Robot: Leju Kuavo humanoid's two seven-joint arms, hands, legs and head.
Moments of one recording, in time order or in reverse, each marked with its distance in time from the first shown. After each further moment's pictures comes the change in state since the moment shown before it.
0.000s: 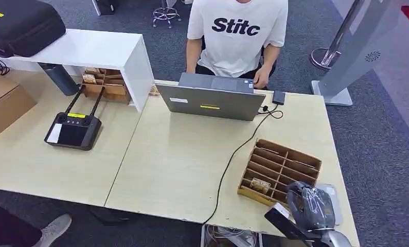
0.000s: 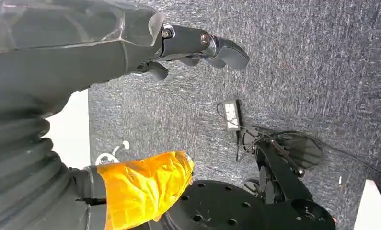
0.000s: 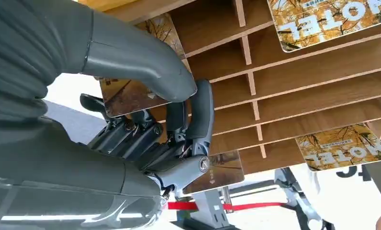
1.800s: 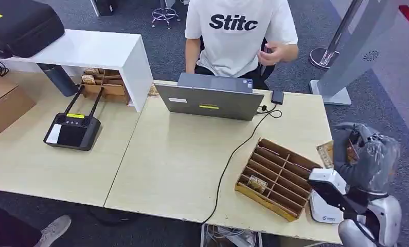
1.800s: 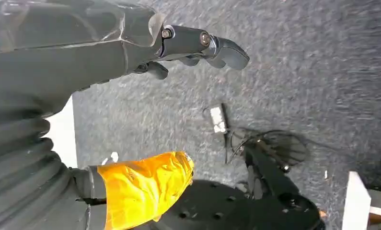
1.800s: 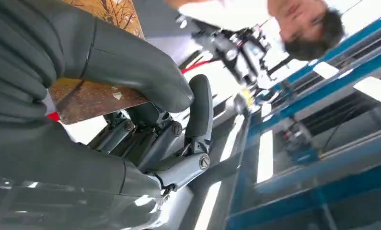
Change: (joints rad) left arm -0.057 0.004 0.040 0.065 -0.097 -0.041 -0.117; right arm -0.257 0.013 -0.138 -0.292 -0.093 -0.099 -0.161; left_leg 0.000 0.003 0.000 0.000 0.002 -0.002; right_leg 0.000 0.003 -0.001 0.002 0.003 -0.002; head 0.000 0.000
